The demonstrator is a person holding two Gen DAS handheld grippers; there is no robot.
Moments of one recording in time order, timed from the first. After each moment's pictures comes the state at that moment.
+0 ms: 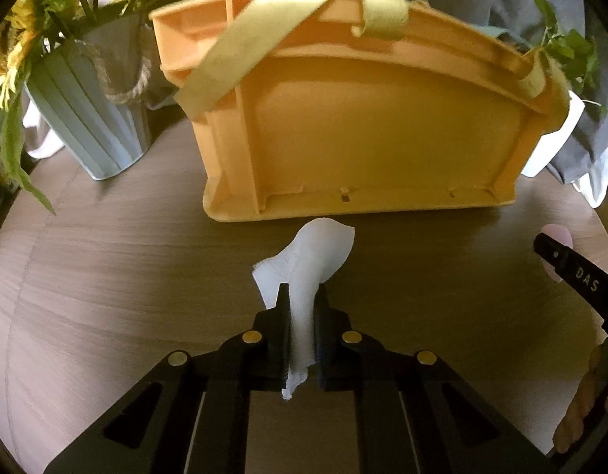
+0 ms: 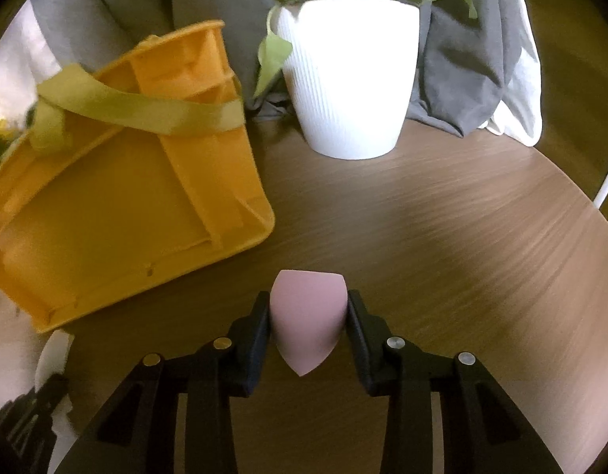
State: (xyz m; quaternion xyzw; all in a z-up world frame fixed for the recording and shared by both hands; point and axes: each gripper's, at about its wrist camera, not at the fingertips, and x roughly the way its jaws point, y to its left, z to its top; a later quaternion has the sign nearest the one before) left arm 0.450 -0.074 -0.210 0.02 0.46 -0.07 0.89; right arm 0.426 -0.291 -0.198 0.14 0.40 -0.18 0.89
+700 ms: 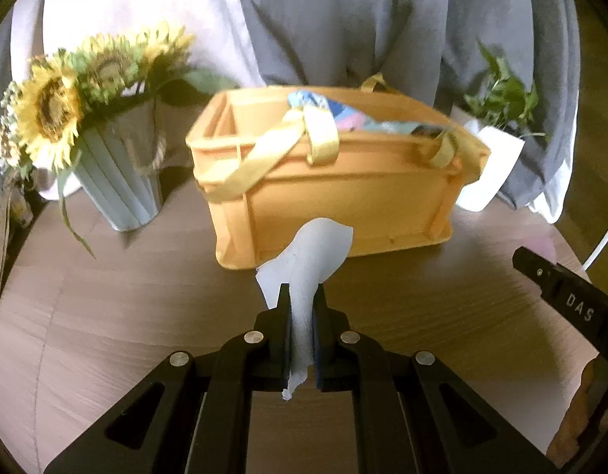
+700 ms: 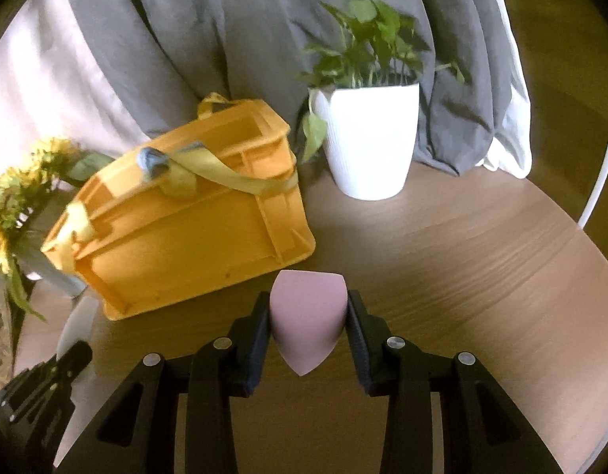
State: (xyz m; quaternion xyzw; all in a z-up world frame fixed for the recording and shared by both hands) left arm 0.405 -0.063 -0.136 0.02 0.38 -0.11 0.92; right arm 0.369 -0.267 -0.130 0.14 0.35 -0.13 0.92
